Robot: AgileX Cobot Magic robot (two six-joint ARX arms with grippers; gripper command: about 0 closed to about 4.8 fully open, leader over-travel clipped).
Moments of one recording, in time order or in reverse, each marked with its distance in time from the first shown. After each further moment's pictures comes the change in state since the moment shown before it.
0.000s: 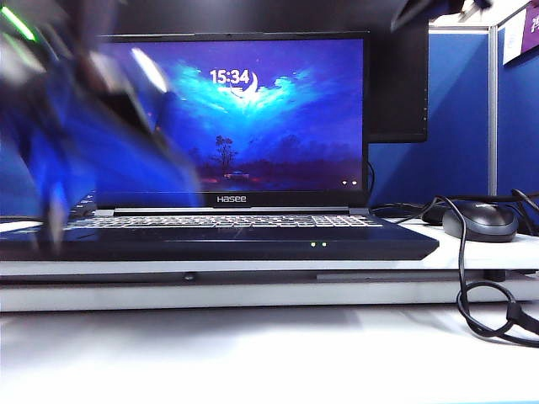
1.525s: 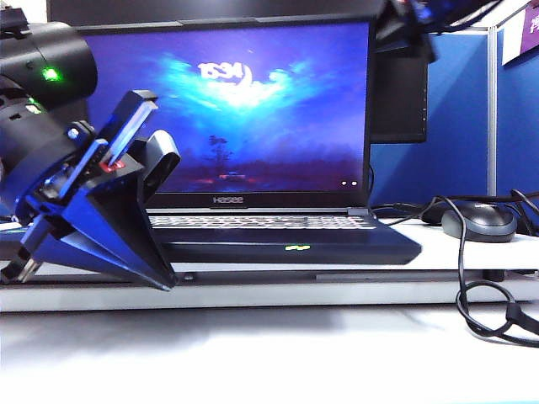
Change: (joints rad) left arm -0.046 0.076 -0.005 -0.016 -0.346 0.050; right arm 0.079 0.118 0.004 -0.100 -0.324 -0.033
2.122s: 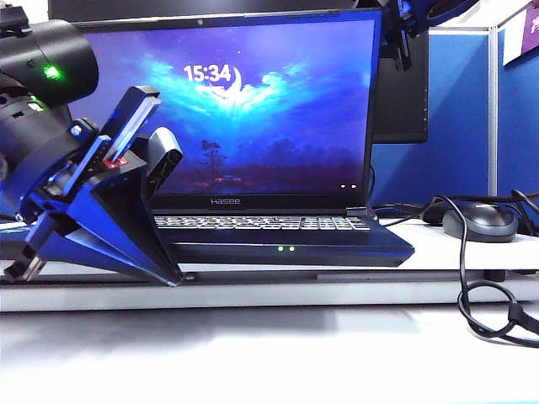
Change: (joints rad) left arm -0.002 0.000 0.000 0.017 0.006 -0.010; right arm 0.087 -0.005 0.001 -0.180 -0.031 -0.077
